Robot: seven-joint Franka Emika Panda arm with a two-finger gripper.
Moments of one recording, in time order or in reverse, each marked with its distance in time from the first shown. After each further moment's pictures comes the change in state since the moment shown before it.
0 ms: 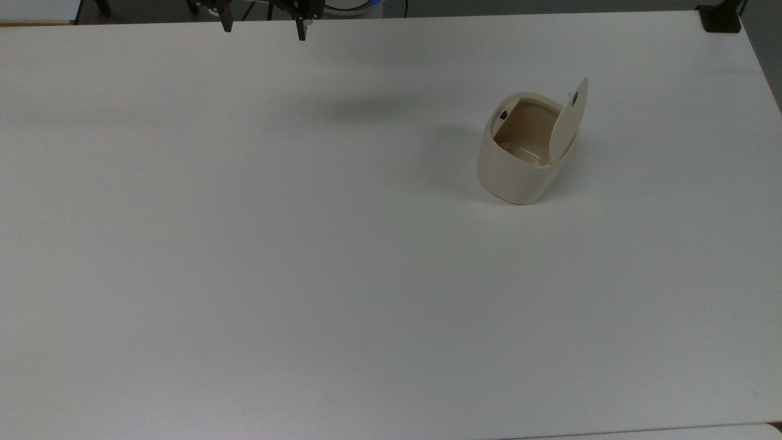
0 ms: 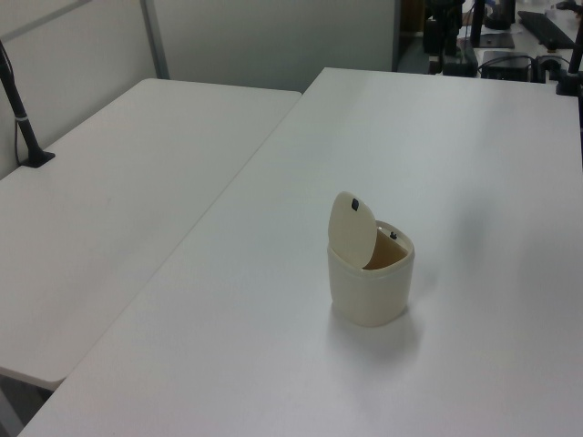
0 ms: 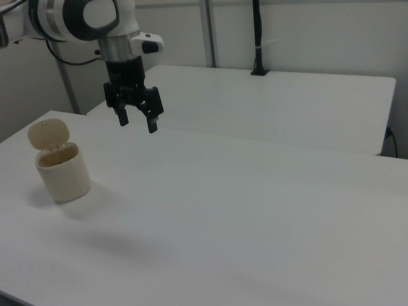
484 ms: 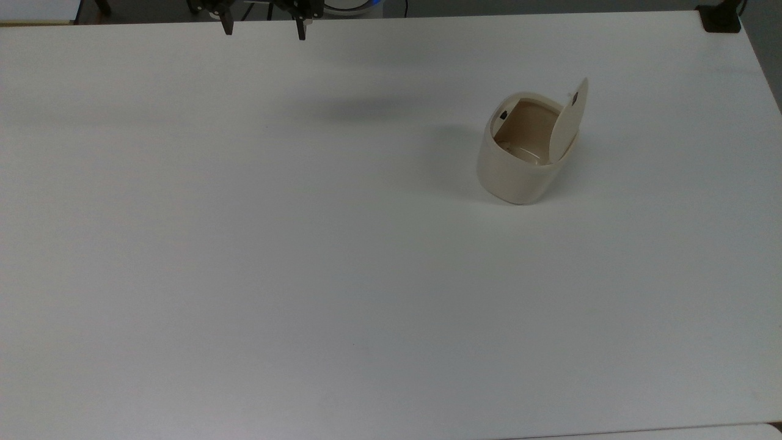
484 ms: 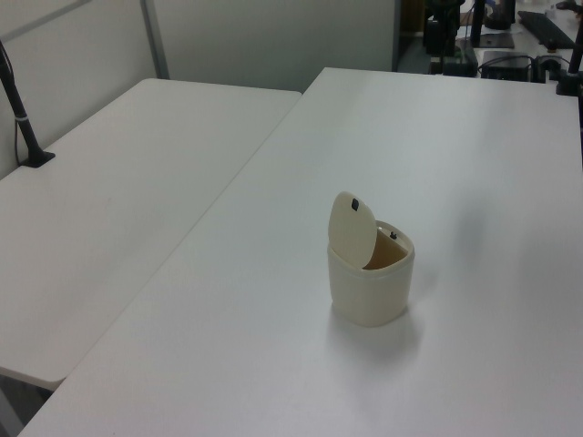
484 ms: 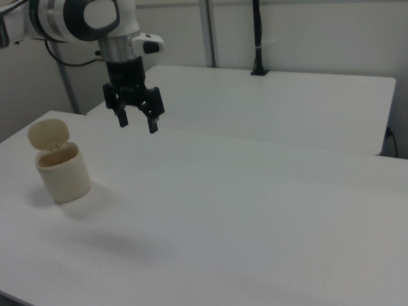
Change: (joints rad) arm 0.000 0.002 0.000 -0.001 0.000 0.001 -0.054
